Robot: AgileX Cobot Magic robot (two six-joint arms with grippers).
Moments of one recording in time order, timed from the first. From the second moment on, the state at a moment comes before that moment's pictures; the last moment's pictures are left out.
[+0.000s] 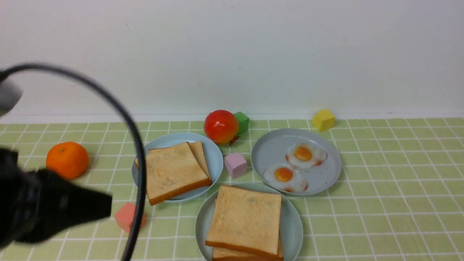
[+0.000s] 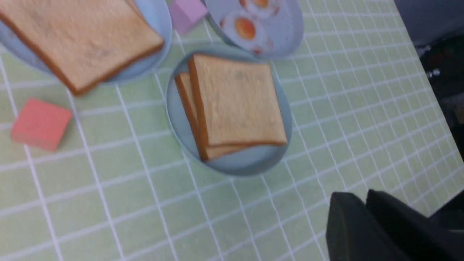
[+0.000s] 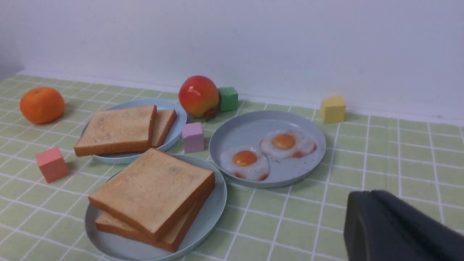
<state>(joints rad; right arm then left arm) 0.38 0.04 -0.33 -0.02 0.53 0.05 -0.03 0.78 -0.76 -0.75 1.03 0.29</state>
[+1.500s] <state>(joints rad) 0.38 -0.01 -0.29 -0.09 0.50 0.05 -0.03 -0.01 0.02 0.10 0.40 -0.37</state>
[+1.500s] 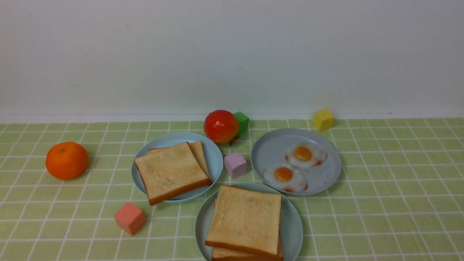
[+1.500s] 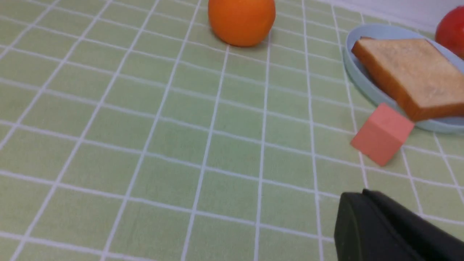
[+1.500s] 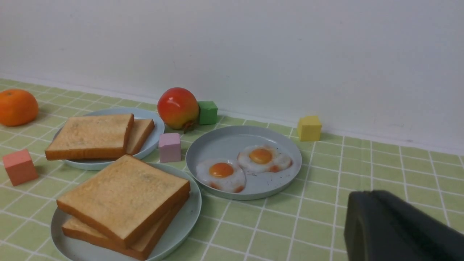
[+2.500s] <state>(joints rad) 0.29 -0.01 -0.29 -0.08 0.50 0.05 -0.11 -0.01 0.03 0.10 0.38 -0.37</state>
